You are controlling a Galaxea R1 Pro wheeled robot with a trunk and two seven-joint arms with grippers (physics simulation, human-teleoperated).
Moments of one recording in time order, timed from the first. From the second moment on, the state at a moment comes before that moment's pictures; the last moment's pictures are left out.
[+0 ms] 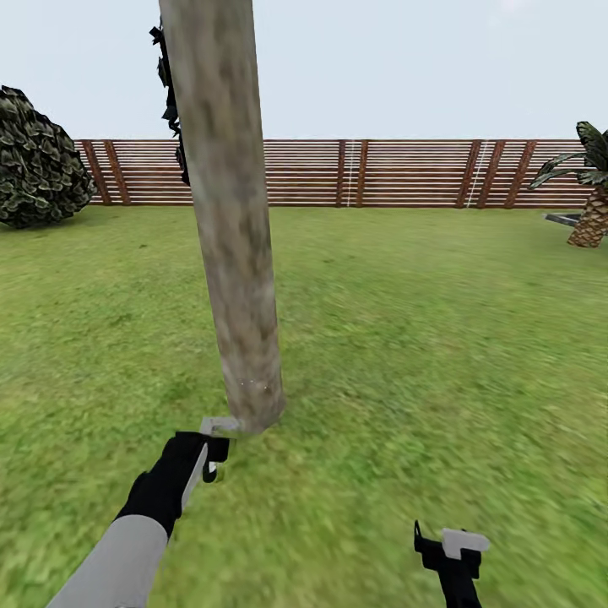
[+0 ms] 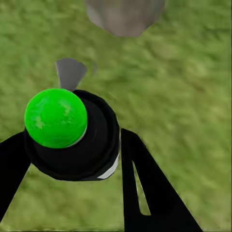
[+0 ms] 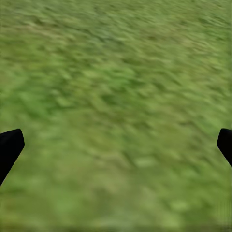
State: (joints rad) left arm -0.65 -0.08 0.11 -0.81 -0.20 0.69 -0.01; right arm -0.46 -0.06 0.27 -0.11 -0.28 -0.64 -0.23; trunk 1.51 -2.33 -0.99
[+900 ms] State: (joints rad) left arm -0.73 -0.15 0.09 -0.81 -0.18 0.72 -0.02; right arm -0.45 -0.06 0.27 -0.11 -0.28 -0.64 -0.23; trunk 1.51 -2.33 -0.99
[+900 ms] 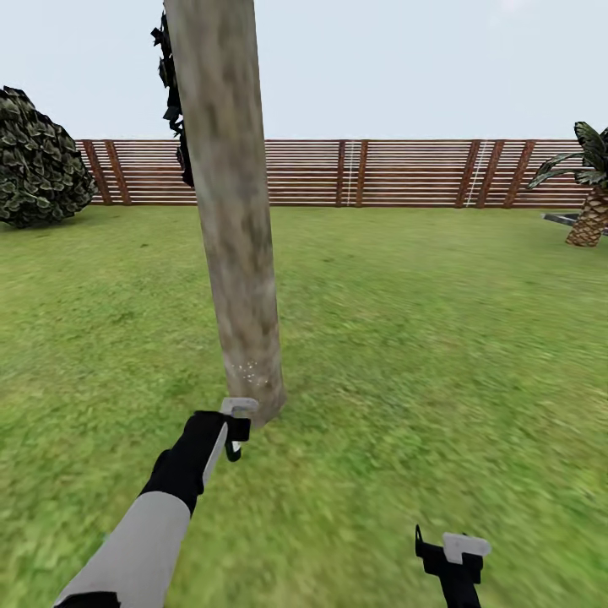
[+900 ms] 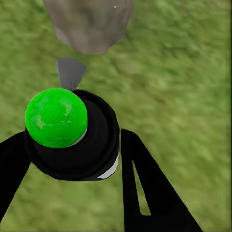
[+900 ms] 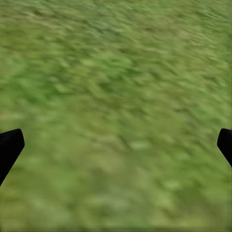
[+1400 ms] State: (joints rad) left arm -0.74 -0.14 0.09 -0.83 -0.18 0.72 -0.03; right arm -0.45 -0.06 0.27 -0.11 -0.28 -0.64 -0.23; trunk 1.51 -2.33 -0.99
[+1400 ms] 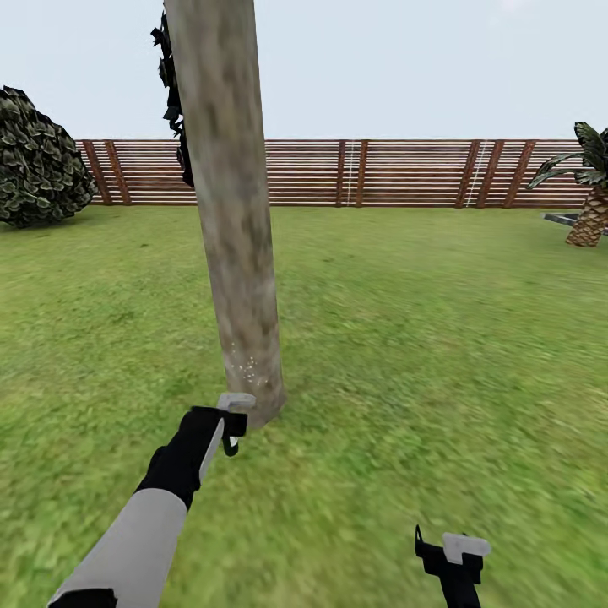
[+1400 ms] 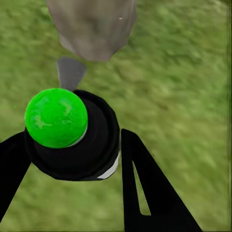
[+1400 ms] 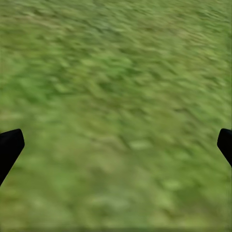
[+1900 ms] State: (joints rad) left arm -0.75 -0.13 0.09 -0.92 -0.18 0.82 -0.03; right arm -0.45 -0.06 0.27 -0.11 -0.27 -0.64 -0.23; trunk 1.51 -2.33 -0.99
